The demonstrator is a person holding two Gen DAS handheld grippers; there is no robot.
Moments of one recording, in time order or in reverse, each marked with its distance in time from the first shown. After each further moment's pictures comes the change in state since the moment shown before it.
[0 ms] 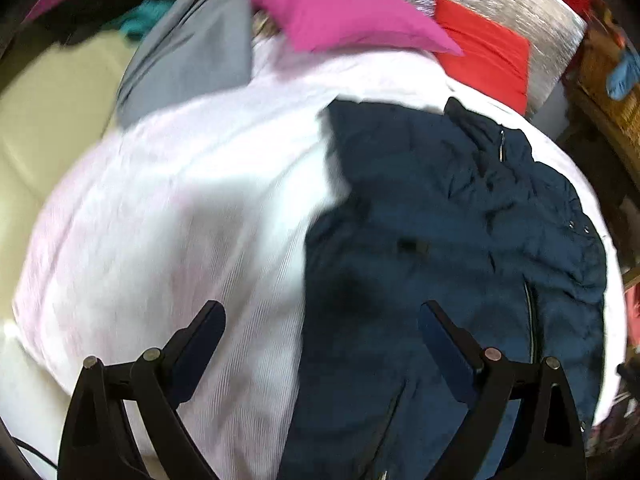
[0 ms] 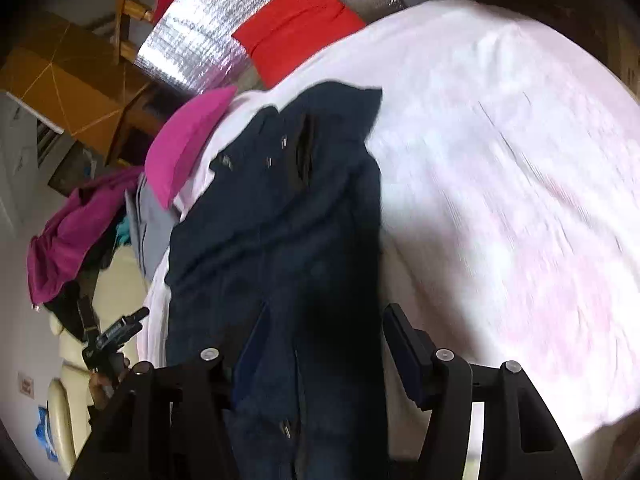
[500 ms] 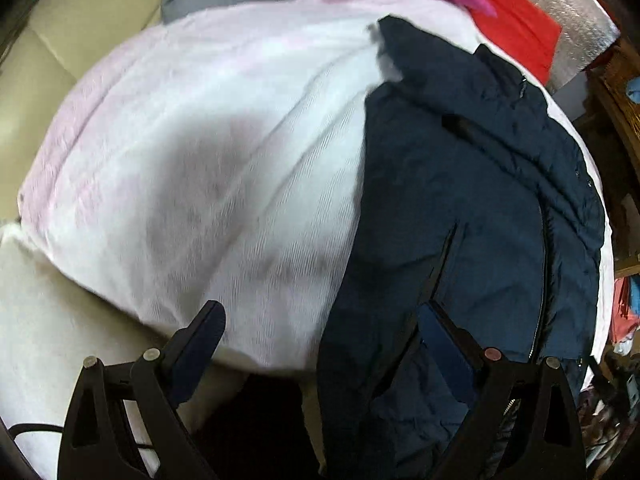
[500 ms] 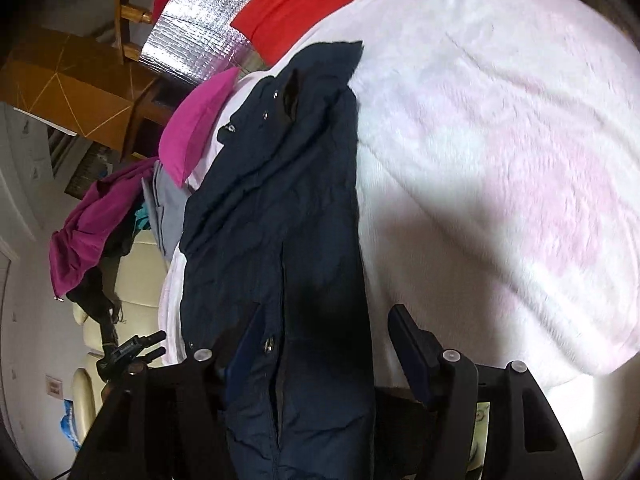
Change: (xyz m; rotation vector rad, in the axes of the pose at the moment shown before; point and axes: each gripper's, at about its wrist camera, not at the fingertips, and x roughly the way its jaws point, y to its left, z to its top) left arm -0.018 0.045 -0.074 -0.107 0.234 -0.003; right arm 0.010 -0.024 -0.050 0.079 0.055 0.110
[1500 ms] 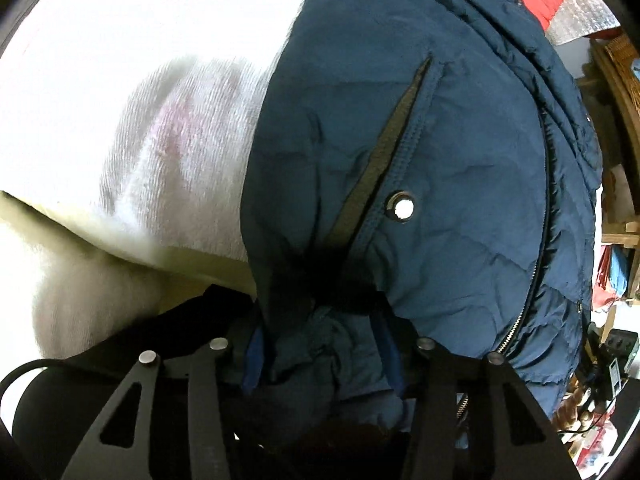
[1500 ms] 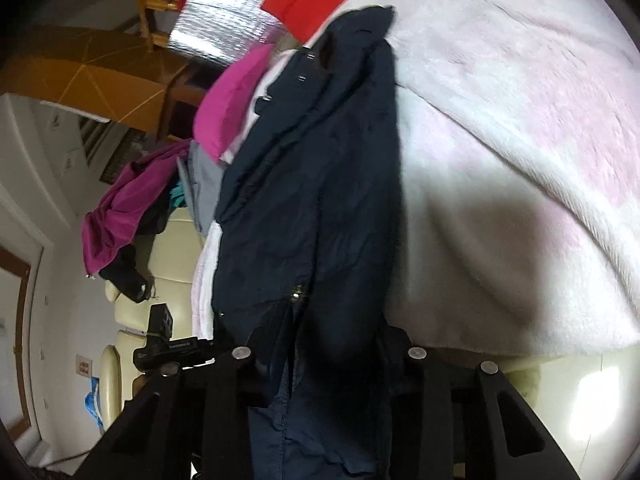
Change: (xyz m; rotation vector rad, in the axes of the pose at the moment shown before) left arm 0.053 -0.033 -0.088 -0.020 0.260 -0.108; right arm 0.027 0.000 -0.033 0.002 0.062 0.150
